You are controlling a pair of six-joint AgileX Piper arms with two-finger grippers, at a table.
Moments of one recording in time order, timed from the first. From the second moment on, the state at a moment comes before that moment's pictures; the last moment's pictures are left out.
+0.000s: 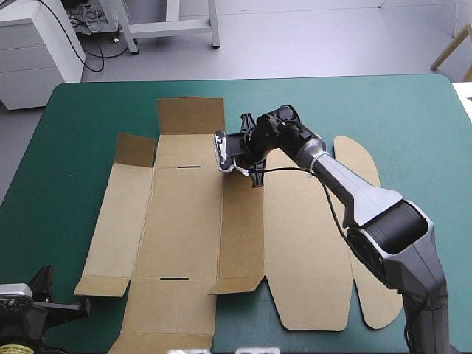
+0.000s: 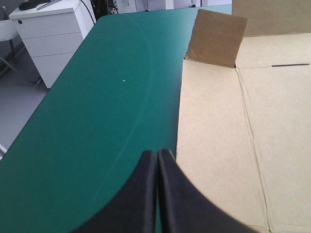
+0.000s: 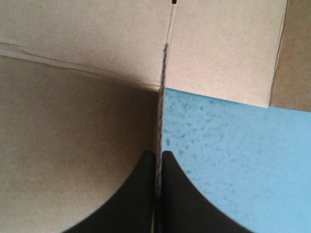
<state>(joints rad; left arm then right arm) -0.07 0.02 -0.39 0.24 0.78 -0.17 0.58 2.09 -1.90 0.12 0.89 -1.29</state>
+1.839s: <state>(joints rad) -0.07 0.05 -0.41 0.25 0.76 -0.20 0.46 1.46 -1.35 0.26 0.66 -0.31</state>
